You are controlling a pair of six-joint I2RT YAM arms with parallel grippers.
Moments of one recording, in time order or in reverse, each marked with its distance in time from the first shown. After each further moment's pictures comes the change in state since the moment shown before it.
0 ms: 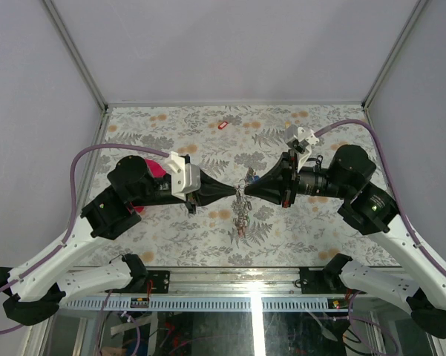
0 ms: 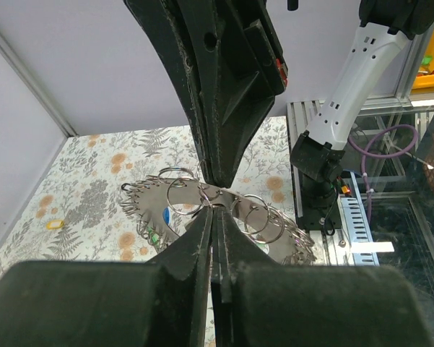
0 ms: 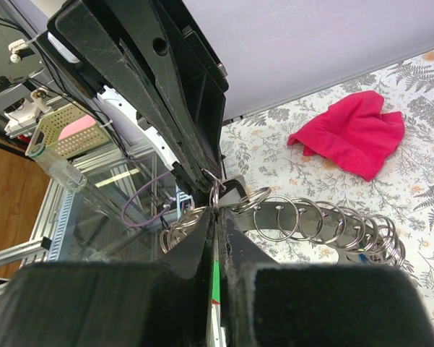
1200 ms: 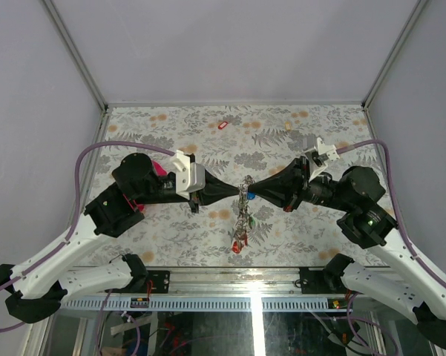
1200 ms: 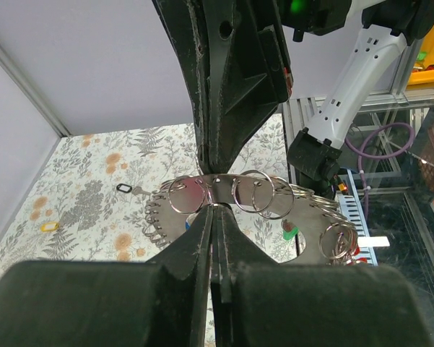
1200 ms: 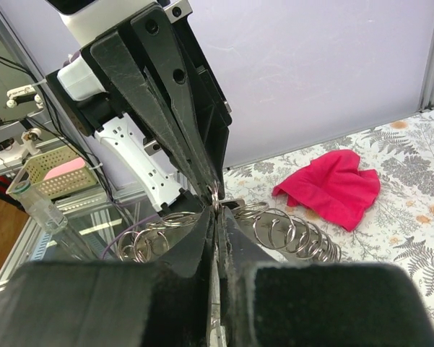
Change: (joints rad) left arm 0.000 0.029 0.019 -0.010 0.022 0.006; right arm 0.005 -0.139 -0.222 0.332 0.087 0.070
